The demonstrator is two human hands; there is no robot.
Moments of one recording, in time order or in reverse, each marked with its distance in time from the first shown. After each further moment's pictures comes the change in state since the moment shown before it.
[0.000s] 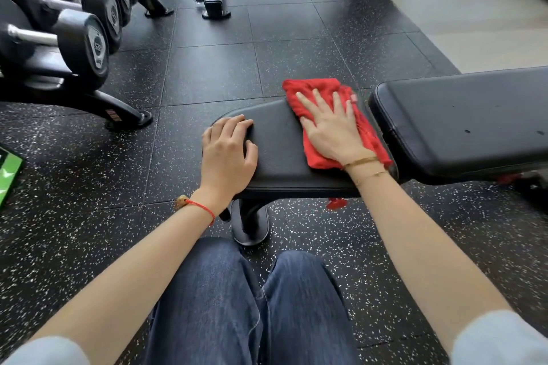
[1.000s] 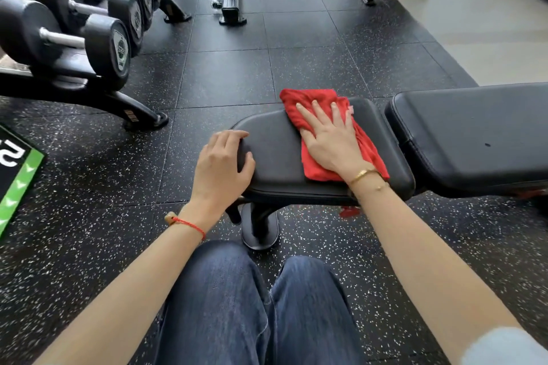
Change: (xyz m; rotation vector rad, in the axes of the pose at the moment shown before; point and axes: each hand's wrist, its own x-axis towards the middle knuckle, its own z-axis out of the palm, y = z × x) left_hand -0.017 -0.026 -0.027 -0.032 0.017 -0.008; right_hand -0.001 -0.027 0.009 -0.019 0.014 -0.055
